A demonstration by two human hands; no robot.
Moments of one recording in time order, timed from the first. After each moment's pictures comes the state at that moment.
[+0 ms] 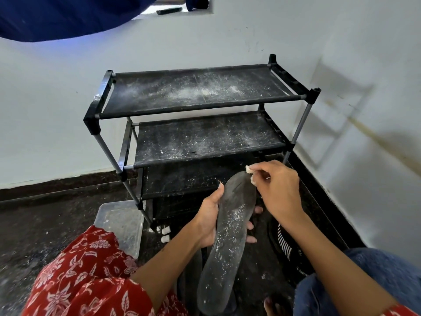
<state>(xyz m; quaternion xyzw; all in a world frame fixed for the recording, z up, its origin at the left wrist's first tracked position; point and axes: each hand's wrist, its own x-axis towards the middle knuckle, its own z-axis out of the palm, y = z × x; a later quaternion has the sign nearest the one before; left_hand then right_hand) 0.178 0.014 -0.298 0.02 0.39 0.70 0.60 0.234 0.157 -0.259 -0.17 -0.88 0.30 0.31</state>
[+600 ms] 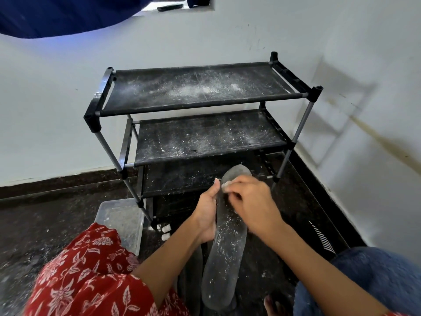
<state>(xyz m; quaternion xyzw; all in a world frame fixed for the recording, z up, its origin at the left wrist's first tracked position) 0.171 0.014 -0.298 -0.02 0.42 0.74 0.53 0.235 0.116 -0.271 -0.04 -0.94 0.26 0.22</state>
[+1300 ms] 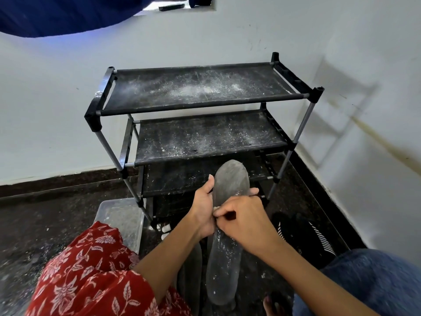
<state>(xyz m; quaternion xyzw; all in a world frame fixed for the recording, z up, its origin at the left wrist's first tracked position) 0.165 0.014 -0.296 -0.02 0.44 0.75 0.50 0.254 0.092 -0.266 -0.08 -0.92 0.37 0.12</state>
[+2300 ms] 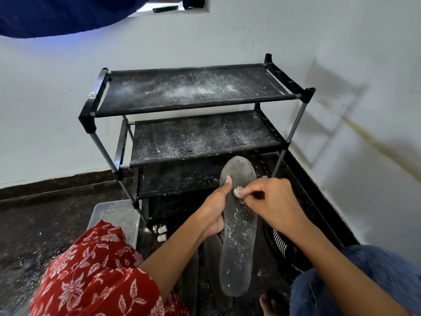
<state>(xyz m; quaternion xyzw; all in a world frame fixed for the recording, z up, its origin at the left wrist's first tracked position) 0.175 0.033 -0.291 0.01 0.48 0.72 0.50 0.262 0.146 -0.246 -0.09 -0.93 0.33 0.17</state>
